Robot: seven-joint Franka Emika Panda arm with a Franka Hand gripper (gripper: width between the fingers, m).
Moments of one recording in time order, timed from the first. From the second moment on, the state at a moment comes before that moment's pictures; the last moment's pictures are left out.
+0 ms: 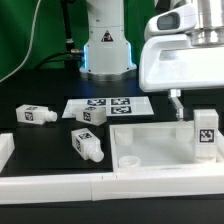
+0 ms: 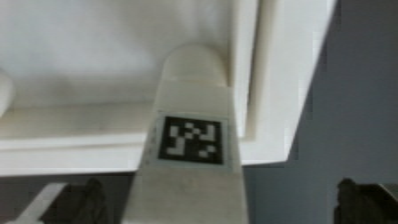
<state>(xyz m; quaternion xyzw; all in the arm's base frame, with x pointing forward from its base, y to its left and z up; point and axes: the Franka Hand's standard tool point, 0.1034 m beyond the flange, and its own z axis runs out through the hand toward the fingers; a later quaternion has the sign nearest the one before) 0.629 0.117 0.088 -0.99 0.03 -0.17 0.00</state>
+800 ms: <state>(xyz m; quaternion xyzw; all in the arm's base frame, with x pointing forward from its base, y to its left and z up) 0.641 0.103 0.078 -1.00 0.07 -0.03 0.01</state>
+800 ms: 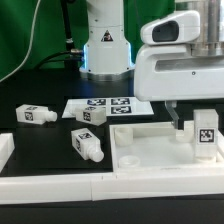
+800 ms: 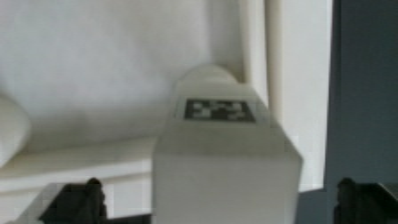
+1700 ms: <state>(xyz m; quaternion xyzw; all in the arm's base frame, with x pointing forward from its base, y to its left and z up) 0.641 0.103 0.077 -0.94 0.34 -0.03 0.02</state>
